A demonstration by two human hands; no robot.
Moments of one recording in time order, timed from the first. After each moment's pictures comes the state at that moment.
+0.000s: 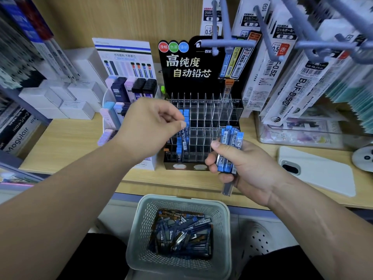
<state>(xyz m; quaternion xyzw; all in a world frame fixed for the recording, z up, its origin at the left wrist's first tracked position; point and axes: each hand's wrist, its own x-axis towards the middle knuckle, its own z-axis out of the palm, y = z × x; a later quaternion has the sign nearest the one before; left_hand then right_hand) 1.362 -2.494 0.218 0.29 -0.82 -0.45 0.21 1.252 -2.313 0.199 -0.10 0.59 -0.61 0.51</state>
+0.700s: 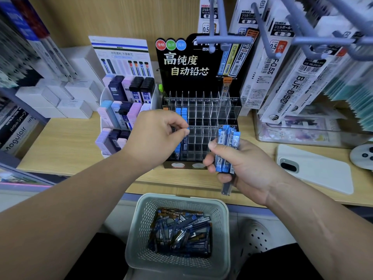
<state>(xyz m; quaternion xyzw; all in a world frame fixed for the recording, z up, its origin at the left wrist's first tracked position) 1.361 -2.481 0.200 0.23 -0.89 -0.33 0.23 1.253 -2.311 0.198 -0.12 0.61 -0.60 0.51</state>
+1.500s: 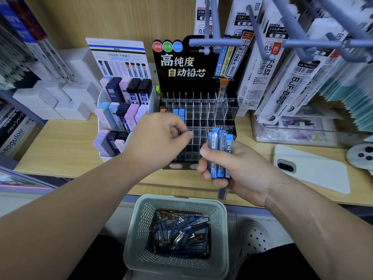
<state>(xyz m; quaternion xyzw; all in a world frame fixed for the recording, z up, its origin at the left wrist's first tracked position) 1.357 -2.473 0.203 0.25 -0.90 -0.31 0.20 1.253 -2.309 0.201 -0.18 0.58 -0.58 0.55</state>
